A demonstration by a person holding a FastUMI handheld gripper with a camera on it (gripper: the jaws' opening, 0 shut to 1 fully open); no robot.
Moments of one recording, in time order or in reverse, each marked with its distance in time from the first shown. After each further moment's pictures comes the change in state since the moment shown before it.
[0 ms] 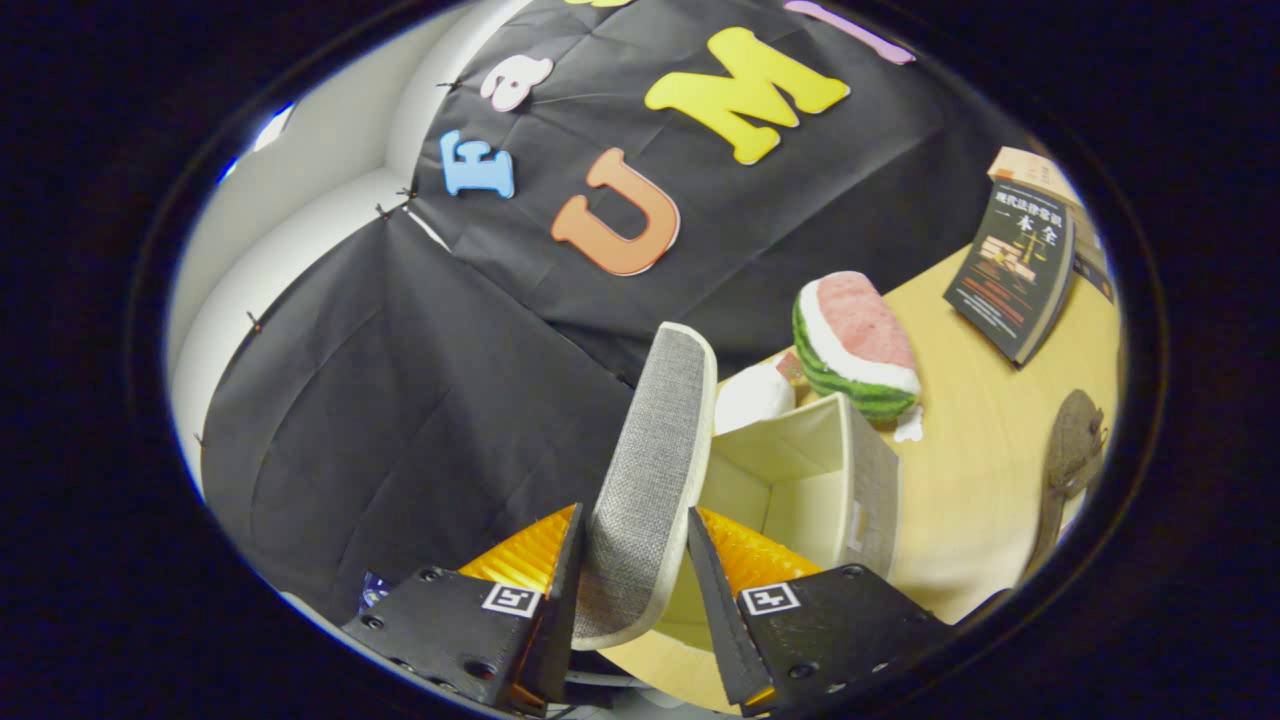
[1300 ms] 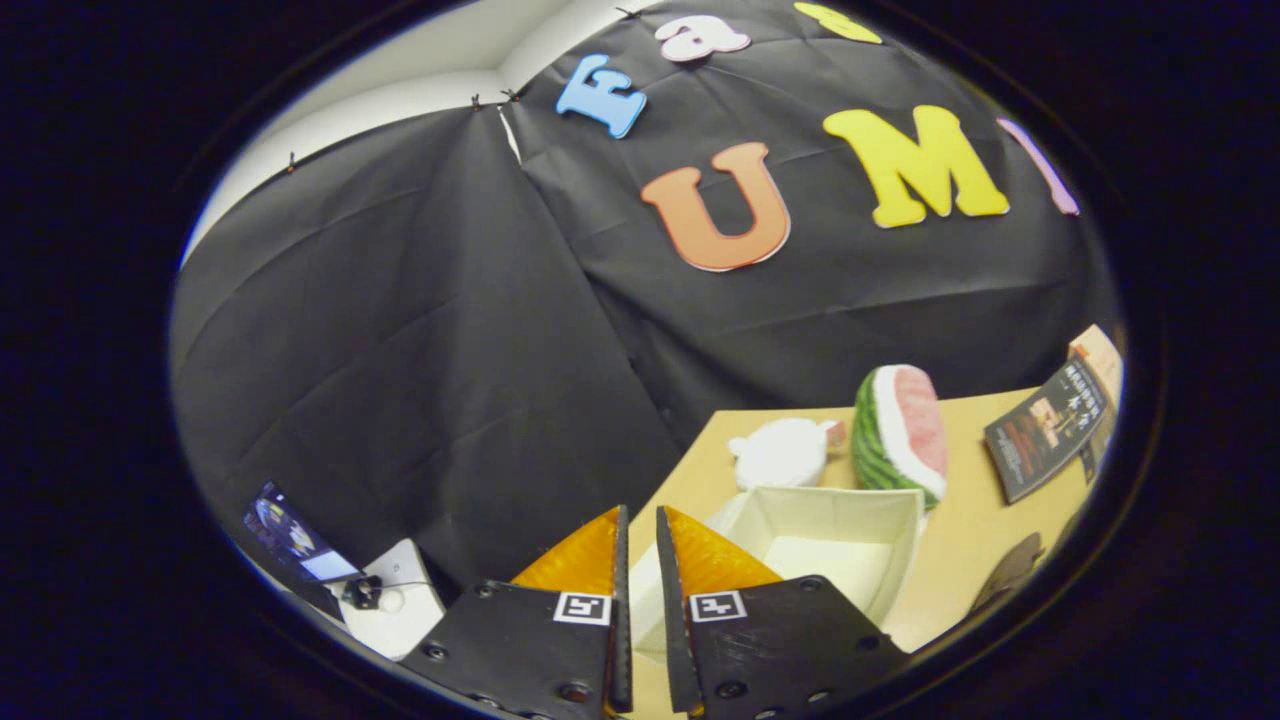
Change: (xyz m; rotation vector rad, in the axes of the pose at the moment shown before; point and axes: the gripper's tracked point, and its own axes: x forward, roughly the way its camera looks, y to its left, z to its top) arm 0.036 0.070 0.009 -0.417 0.022 -0.200
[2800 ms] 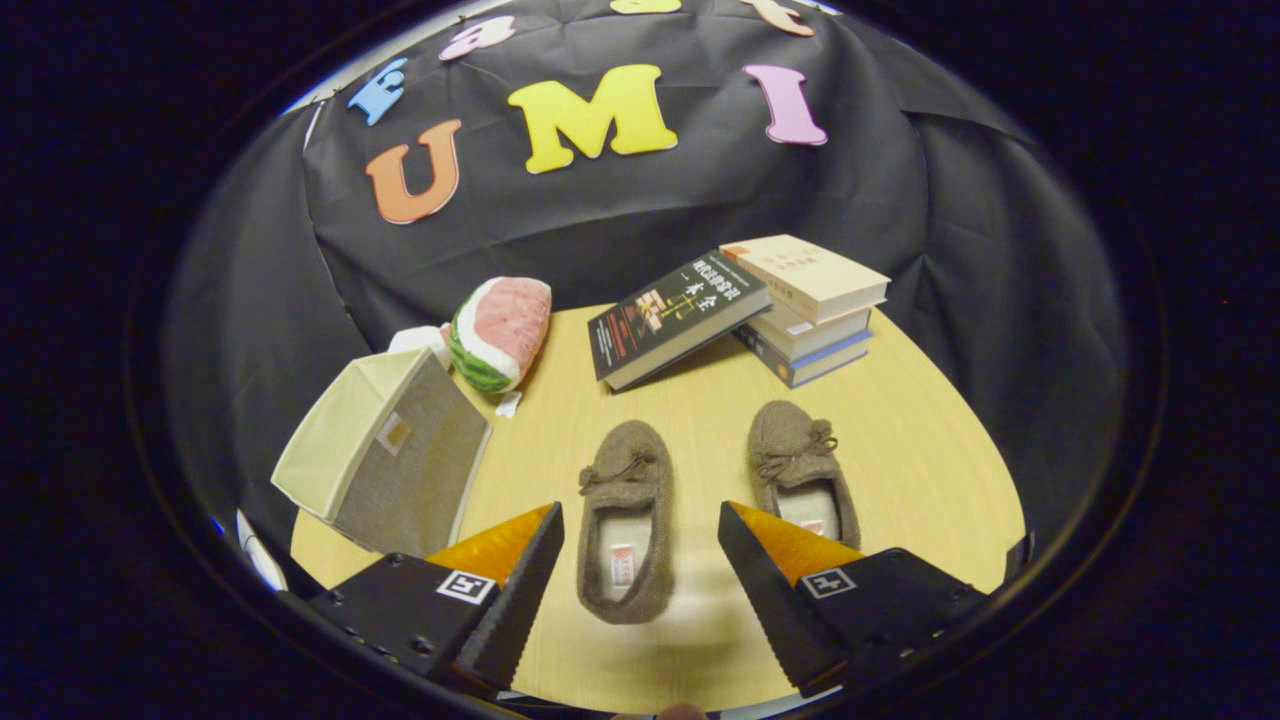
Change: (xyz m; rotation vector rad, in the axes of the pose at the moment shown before) arm -0.201 -0.339 -0.158 0.151 0.150 -0.625
